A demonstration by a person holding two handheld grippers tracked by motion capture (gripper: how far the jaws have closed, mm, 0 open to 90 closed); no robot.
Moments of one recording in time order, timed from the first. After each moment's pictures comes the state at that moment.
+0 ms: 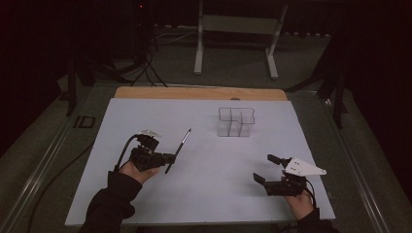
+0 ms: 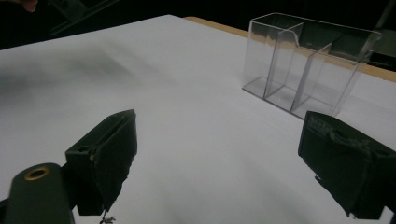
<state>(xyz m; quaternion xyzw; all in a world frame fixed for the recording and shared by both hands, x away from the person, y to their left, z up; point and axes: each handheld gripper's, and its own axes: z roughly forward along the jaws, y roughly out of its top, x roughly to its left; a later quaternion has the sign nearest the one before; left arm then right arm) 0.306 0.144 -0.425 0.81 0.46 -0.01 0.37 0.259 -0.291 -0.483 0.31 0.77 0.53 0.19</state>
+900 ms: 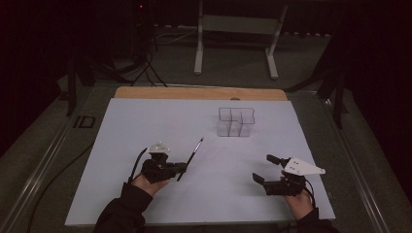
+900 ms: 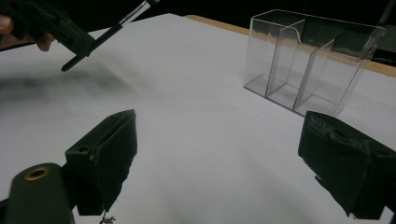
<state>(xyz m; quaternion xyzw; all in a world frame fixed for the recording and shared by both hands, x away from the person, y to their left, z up) 0.292 0.125 -0.472 0.80 0.40 0.00 0.44 0.261 -0.289 -0.484 0.31 0.77 0.53 0.18</state>
